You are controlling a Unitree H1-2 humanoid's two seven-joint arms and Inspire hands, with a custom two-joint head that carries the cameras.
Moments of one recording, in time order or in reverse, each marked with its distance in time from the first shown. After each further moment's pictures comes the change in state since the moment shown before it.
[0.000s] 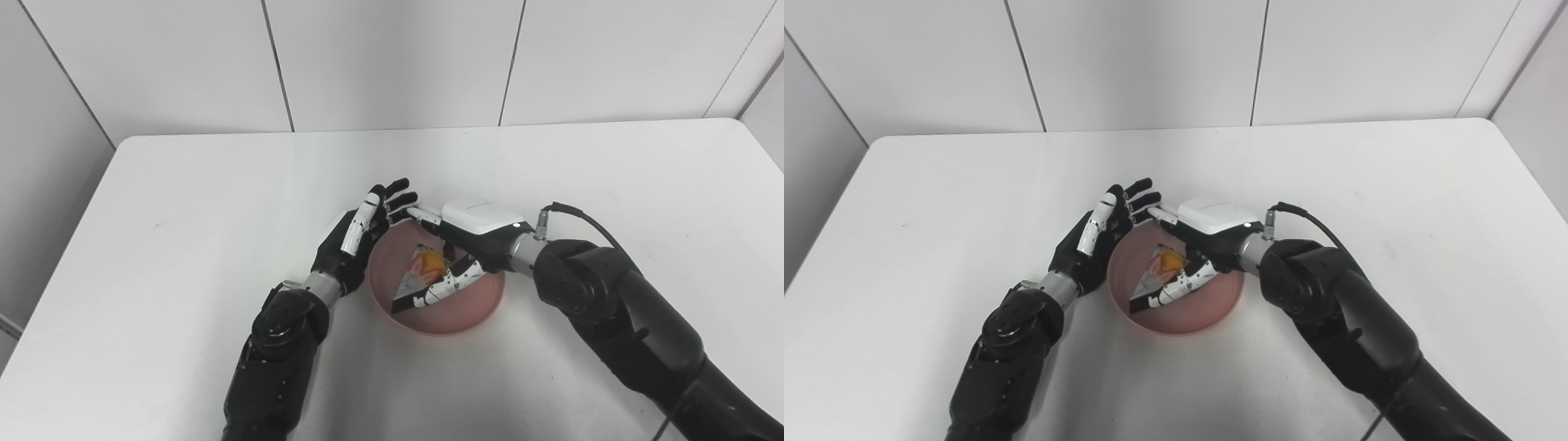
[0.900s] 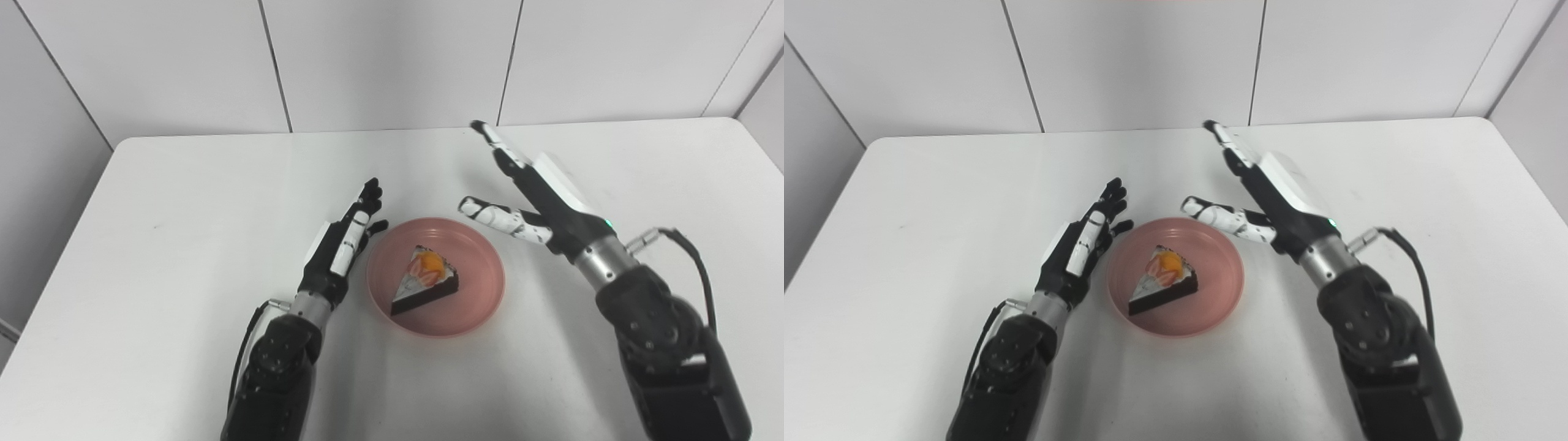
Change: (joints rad) left arm 0.102 0.007 -0.009 -0.019 0.222 -0.295 0.100; right arm 0.282 0.168 -0.426 -0.159 0.321 -0.157 -0.441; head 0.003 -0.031
